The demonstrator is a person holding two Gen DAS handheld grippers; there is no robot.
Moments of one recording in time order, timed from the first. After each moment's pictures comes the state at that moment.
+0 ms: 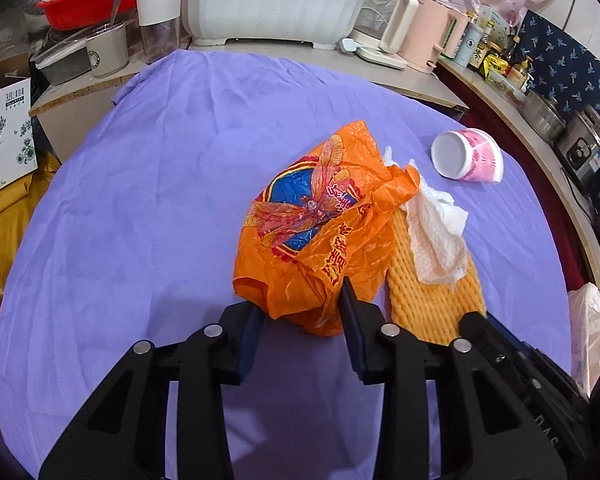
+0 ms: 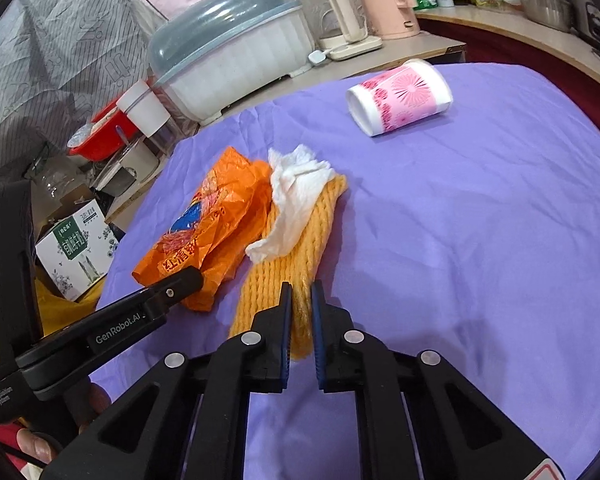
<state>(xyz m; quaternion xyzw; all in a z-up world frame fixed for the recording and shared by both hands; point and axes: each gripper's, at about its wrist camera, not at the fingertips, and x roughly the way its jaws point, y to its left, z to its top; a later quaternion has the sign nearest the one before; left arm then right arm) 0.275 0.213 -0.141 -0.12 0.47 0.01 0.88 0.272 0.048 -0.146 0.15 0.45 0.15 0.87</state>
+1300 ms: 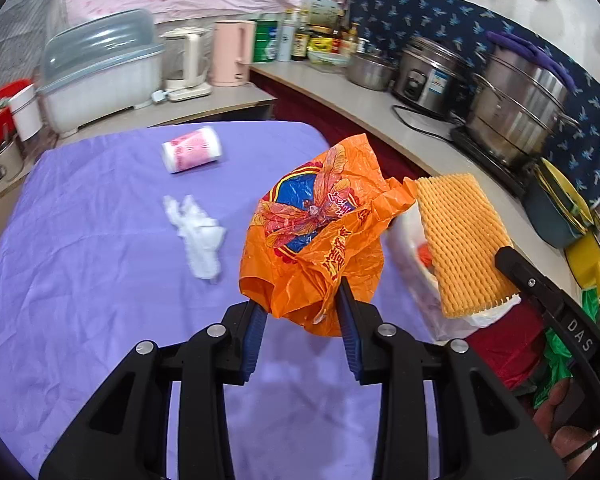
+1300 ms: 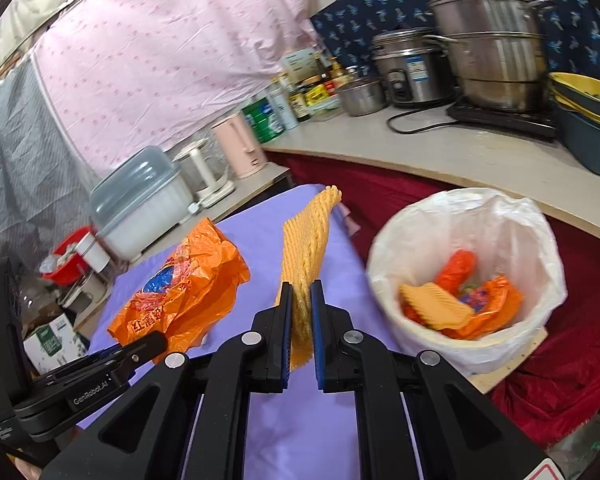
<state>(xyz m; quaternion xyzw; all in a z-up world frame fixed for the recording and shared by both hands) 0.141 -0.039 -0.036 -0.02 0.41 -0.17 0.90 0.083 -0.219 -0.038 0.22 0.29 -0.04 0.93</state>
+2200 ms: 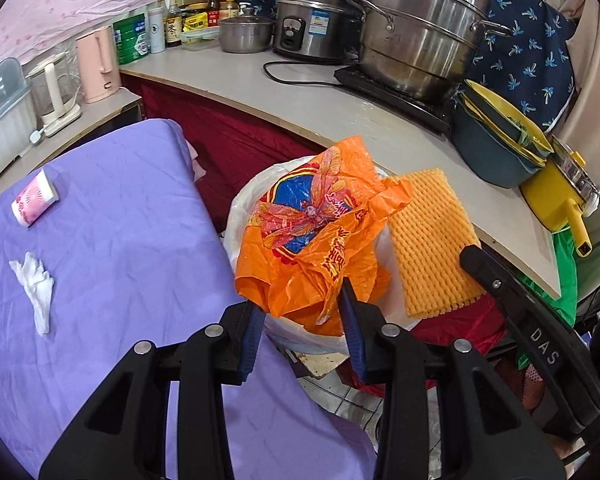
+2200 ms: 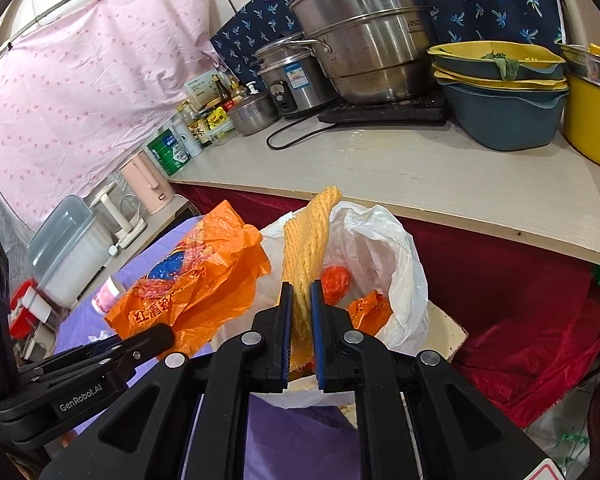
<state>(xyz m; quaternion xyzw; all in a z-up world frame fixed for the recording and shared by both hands) 0.150 -0.230 -0.055 0.06 0.44 -0.30 0.85 0.056 -0.367 -0.073 0.26 0.29 -0.15 0.91</state>
